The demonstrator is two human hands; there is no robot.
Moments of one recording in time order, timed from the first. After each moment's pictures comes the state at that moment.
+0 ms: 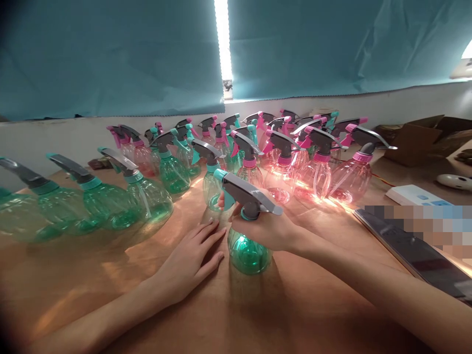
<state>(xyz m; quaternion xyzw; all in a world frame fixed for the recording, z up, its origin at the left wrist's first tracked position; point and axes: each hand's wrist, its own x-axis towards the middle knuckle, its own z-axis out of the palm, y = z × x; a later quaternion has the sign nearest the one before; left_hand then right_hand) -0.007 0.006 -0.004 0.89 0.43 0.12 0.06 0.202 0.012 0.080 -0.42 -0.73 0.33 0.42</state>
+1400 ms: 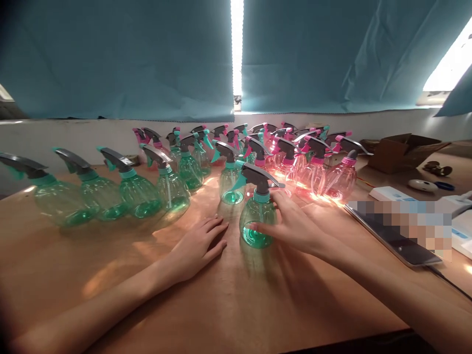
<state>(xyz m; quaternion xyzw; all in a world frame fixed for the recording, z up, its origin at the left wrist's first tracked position) -0.036 -0.003 -0.007 0.91 0.39 0.15 0.03 0.211 -0.030 0.055 -0.55 -0.75 0.15 0.33</state>
